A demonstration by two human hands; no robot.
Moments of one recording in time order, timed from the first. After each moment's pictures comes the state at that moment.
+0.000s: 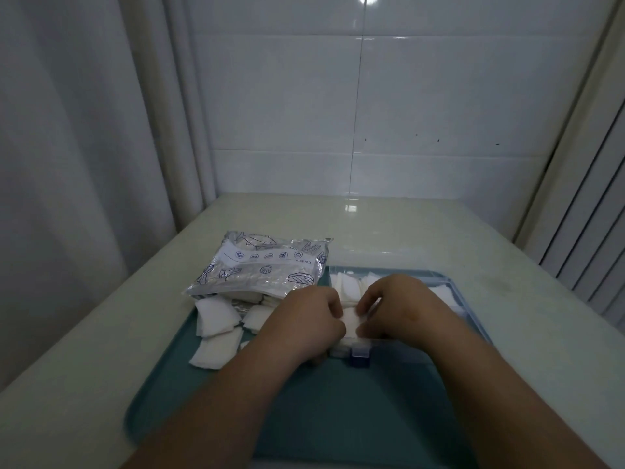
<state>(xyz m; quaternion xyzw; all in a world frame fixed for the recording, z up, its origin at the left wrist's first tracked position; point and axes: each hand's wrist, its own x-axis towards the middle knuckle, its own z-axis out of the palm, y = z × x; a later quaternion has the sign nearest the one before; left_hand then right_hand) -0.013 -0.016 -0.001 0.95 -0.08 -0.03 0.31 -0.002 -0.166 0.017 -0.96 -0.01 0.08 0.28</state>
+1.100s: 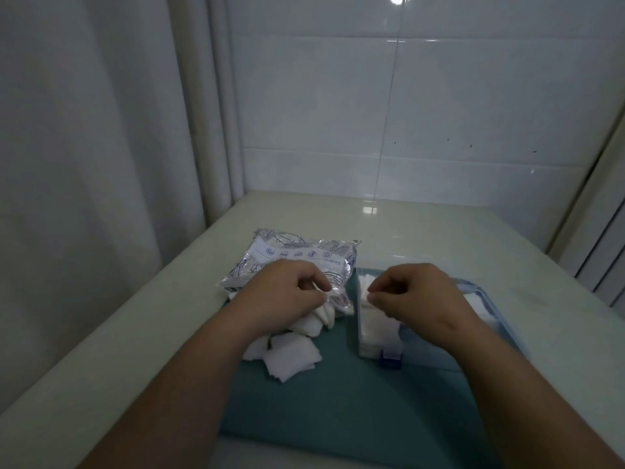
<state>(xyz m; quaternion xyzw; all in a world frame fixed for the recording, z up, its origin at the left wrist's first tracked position) -0.009 0.058 0.016 0.91 -0.10 0.05 0.39 -0.007 -0.155 0.024 -0.92 -0.10 -0.05 0.37</state>
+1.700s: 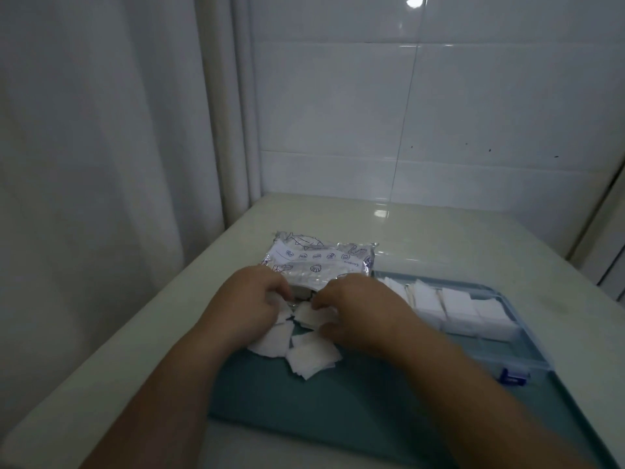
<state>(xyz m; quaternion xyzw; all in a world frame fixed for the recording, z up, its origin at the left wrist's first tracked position) -0.023 0.119 -0.006 0.95 -0.03 0.14 0.28 -0.005 -0.074 0.018 -0.95 -0.31 -0.03 0.04</state>
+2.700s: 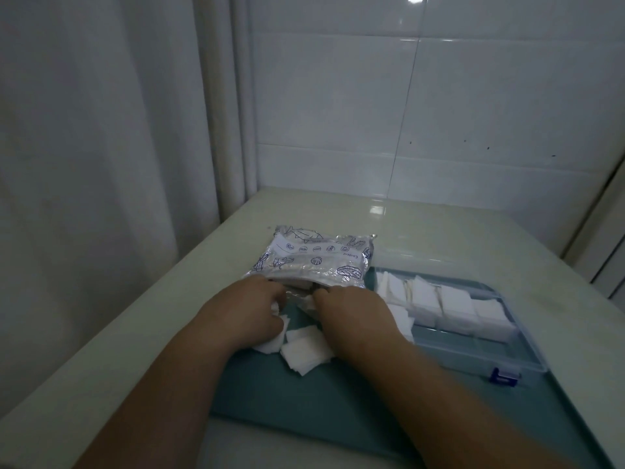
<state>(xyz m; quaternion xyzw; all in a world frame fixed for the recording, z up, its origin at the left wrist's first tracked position) -0.008 0.121 -0.024 0.99 -0.07 0.03 0.11 -0.003 -0.062 -0.017 -0.95 -0.28 -0.12 -0.04</state>
